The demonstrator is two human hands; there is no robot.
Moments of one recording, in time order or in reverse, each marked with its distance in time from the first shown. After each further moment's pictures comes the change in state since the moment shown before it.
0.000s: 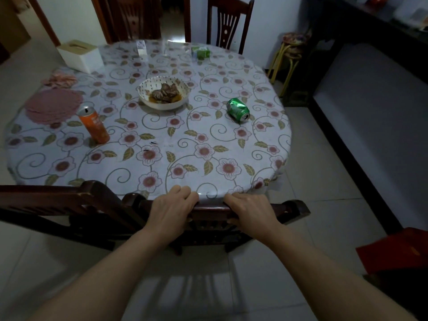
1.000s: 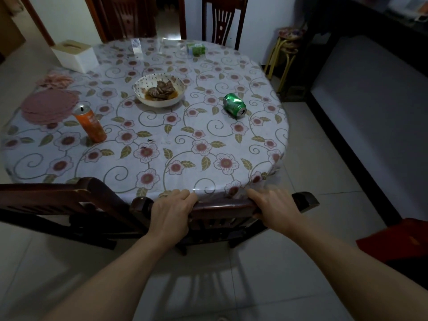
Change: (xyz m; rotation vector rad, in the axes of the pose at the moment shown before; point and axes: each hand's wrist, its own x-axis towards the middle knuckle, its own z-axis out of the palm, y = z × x) left_hand -0.010 0.019 0.005 -0.098 0.112 -0.102; right_hand -0.037 0.040 -0.007 -0.036 -0.054 0.086
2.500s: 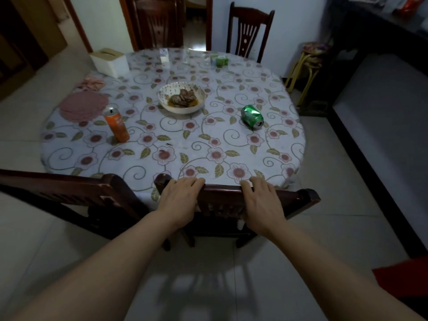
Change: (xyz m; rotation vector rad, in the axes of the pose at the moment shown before) left_hand 0.026 -0.014 -0.024 -0.020 -0.224 -0.137; right_hand 0.044 -0.038 -0.010 -0.024 -0.266 0.185
